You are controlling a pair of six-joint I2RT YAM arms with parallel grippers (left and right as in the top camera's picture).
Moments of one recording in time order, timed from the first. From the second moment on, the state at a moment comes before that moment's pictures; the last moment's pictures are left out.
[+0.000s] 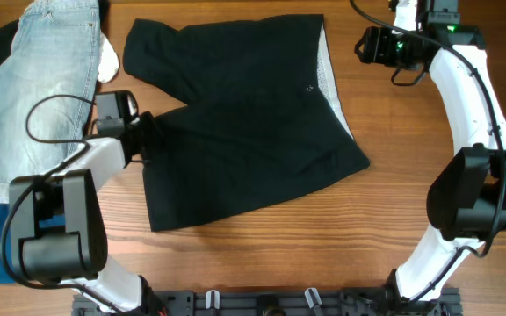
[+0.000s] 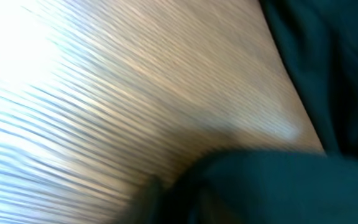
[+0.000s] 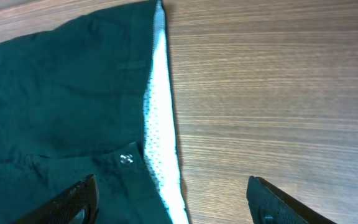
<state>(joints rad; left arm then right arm) 0.09 1.81 0.86 -0.09 0.13 -0.46 -0.04 1.99 1.76 -0.78 -0.28 0.08</state>
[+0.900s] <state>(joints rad) -0.24 1.20 0.59 -0.88 0.09 -1.48 0.01 1.75 1.33 -1.02 -0.27 0.46</state>
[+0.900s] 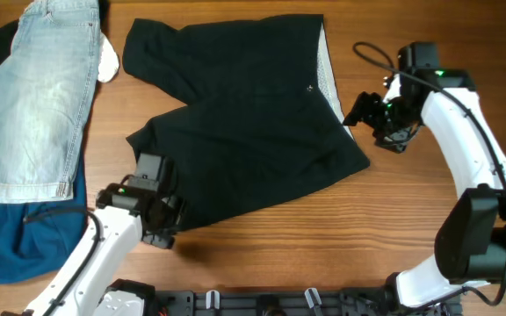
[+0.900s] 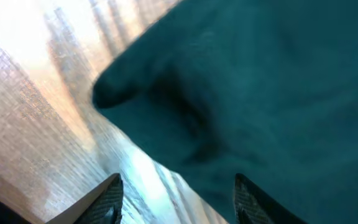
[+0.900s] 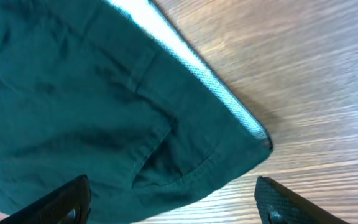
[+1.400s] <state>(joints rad) -0.24 1.45 0.60 -0.54 -0.08 -1.59 0.12 1.75 1.16 -0.95 -0.13 0.50</state>
